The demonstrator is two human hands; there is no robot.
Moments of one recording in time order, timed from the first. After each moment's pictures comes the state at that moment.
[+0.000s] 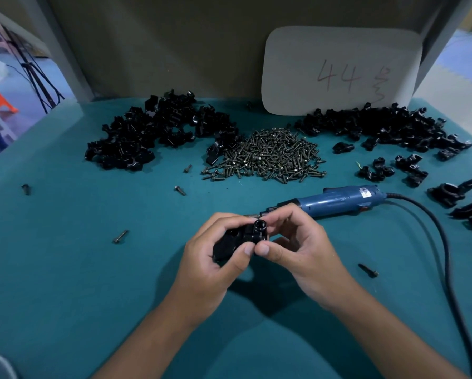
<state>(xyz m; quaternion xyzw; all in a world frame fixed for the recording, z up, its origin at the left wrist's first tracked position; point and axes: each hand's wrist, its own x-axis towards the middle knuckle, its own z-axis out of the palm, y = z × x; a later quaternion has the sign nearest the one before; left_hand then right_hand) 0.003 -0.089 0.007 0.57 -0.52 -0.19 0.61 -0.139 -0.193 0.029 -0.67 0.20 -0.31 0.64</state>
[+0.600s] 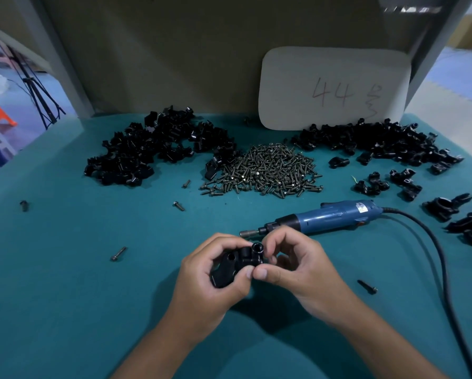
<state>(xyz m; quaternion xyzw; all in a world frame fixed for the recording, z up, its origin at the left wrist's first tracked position) 0.004 -0.089 0.004 0.57 -0.51 -0.17 0.62 -0.143 -0.201 0.027 -0.71 0.17 -0.28 0.62</state>
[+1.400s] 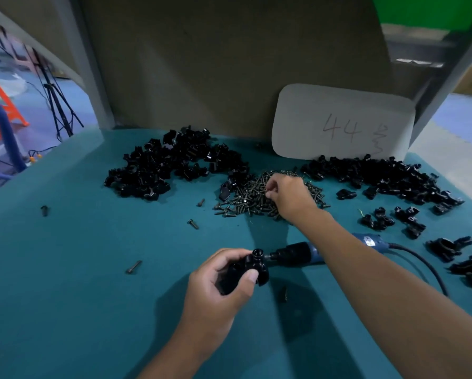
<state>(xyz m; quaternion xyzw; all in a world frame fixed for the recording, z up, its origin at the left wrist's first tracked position) 0.007 -0.091 0.008 0.55 -0.38 -0.24 0.70 -0.017 -0.359 0.045 -0.90 0.39 -0.15 0.14</state>
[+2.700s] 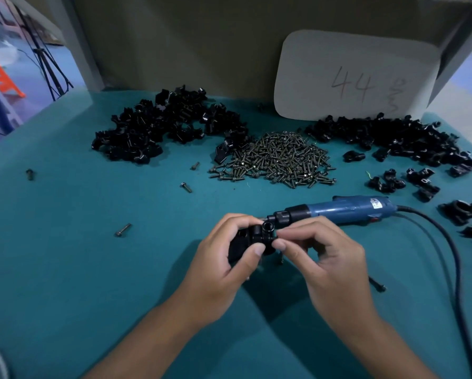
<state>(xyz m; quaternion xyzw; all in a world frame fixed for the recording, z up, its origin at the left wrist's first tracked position) 0.001 -0.092 -0.002 0.59 -0.49 -0.24 0.59 -0.150 -0.195 0.021 -0.79 0.22 -0.45 0.36</state>
